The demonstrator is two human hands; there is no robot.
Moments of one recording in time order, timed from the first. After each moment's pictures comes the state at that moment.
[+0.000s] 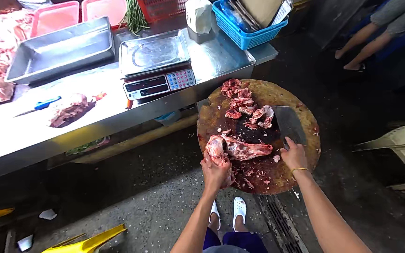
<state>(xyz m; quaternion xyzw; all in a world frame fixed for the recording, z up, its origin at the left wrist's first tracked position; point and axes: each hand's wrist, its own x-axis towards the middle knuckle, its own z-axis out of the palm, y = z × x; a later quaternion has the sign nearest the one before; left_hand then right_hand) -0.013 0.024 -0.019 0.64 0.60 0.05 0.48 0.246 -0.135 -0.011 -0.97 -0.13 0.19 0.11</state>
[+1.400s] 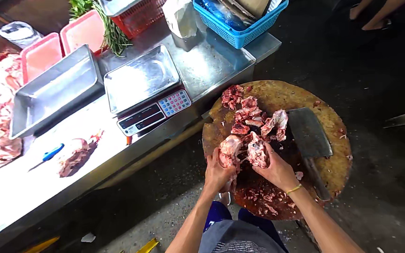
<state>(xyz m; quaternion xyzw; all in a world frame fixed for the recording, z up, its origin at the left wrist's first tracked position) 0.043 0.146 0.006 0.74 0.46 -0.07 0.48 0.197 -0.040 -0.003 -0.90 -0.25 0.30 0.21</state>
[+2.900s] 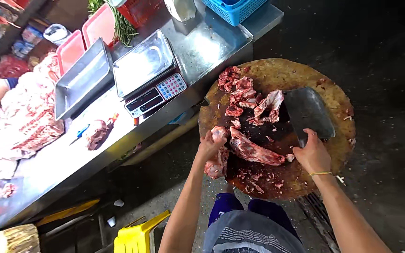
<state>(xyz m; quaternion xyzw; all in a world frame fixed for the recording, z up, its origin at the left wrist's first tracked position) 0.061 0.141 -0.003 0.74 0.52 -0.16 0.40 0.269 -0.143 -0.016 -0.94 -0.09 0.27 0.19</state>
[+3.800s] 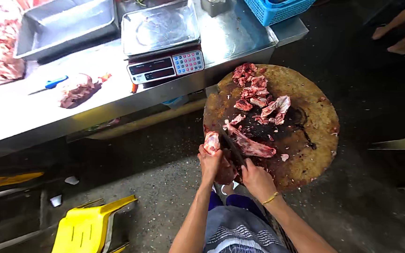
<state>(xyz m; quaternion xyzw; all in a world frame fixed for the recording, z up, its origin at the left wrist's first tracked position) -0.012 0.051 -0.019 0.52 0.68 0.06 0.51 0.095 -0.078 0.063 -0.86 -0.33 0.40 0.02</state>
